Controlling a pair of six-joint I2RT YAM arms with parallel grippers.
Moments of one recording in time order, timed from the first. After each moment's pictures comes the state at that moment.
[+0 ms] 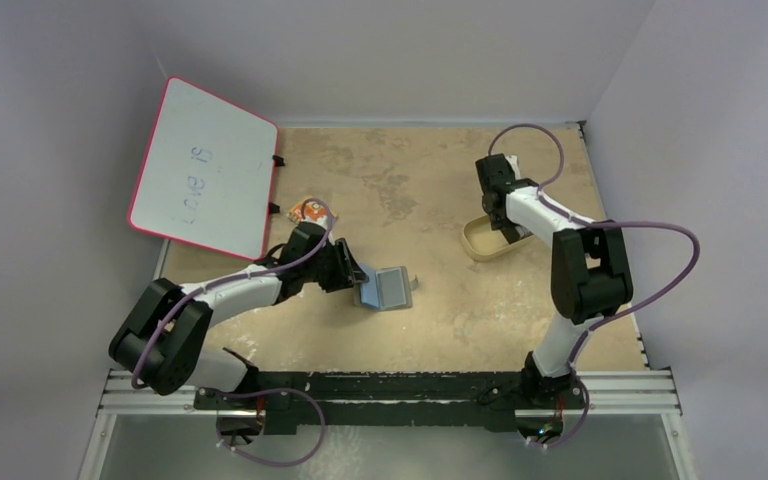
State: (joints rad) left arm -0.55 1.39 0.57 0.04 0.26 -0.85; right arm 0.23 1.77 1.20 -0.55 0.66 0.07
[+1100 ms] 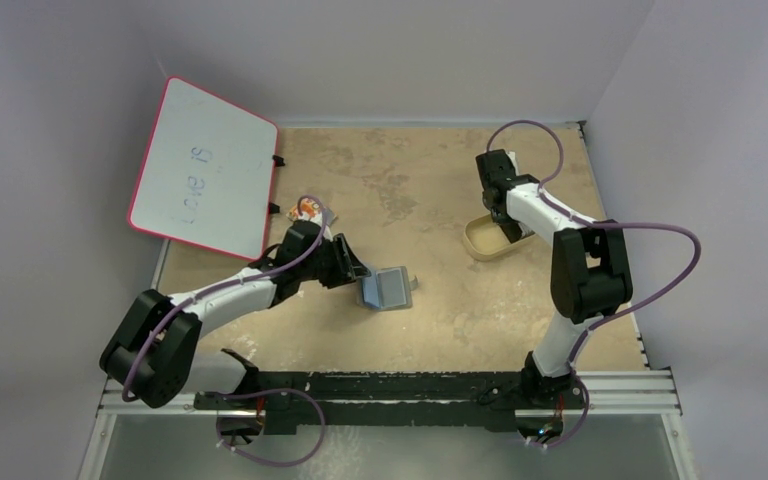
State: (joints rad) left arm -0.55 1.33 0.57 0.06 0.28 -0.88; right arm 0.23 1.78 1.24 -0.57 0.59 0.07
